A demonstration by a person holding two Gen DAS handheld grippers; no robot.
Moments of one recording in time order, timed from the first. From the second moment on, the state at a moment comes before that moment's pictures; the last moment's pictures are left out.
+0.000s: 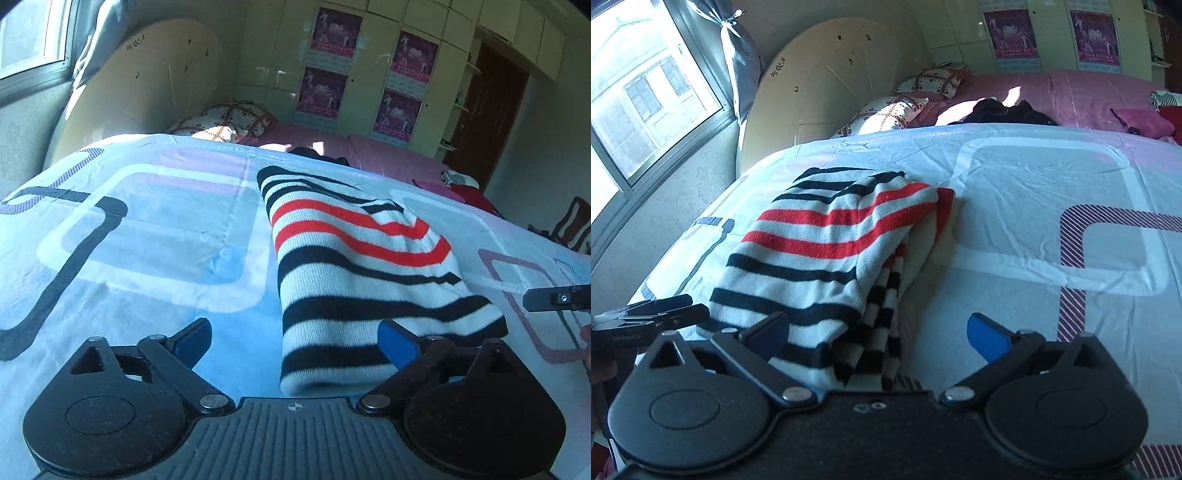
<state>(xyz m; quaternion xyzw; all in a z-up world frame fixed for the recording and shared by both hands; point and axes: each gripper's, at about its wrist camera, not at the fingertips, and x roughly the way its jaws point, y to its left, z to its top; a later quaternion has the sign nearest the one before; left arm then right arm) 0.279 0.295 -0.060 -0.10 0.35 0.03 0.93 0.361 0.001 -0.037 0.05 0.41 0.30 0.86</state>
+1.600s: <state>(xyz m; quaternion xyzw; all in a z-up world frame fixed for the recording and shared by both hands) -0.098 0.109 0.107 -0.05 0.20 0.06 0.98 -0.028 -0.103 0.104 -0.02 0.22 0.20 0.95</state>
